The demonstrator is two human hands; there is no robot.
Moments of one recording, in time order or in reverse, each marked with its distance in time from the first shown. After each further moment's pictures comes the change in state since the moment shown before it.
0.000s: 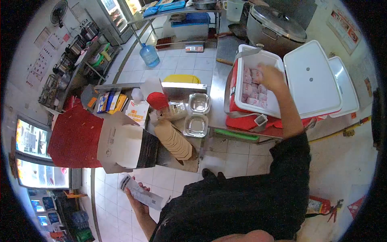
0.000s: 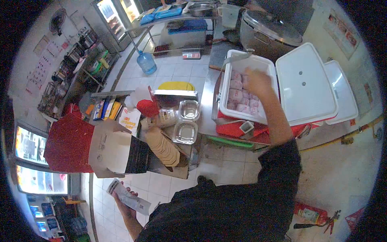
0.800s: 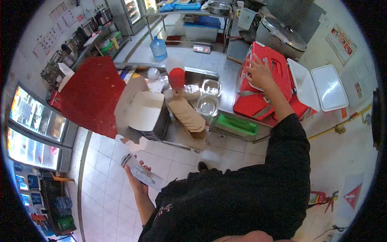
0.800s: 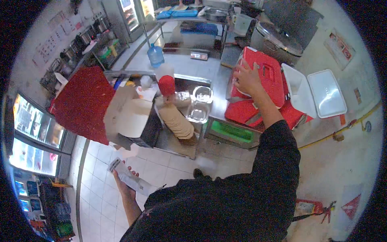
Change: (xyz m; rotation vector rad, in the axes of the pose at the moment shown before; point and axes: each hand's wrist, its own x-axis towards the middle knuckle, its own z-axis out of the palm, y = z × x) left_hand -0.015 0.011 -0.097 -0.147 -0.053 -0.003; right_hand -0.081 -0.110 -0.013 -0.248 0.331 -0.452
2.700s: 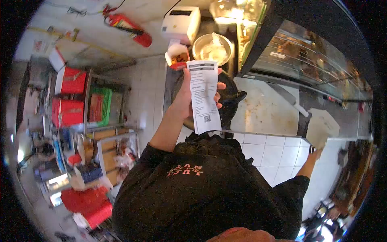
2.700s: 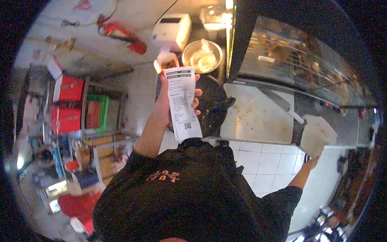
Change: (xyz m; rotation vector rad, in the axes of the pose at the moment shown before) left_hand -0.560 -0.125 -0.117 0.719 -1.937 -1.871; right_hand -1.182 -1.149 -0.523 0.450 -1.849 -2.235
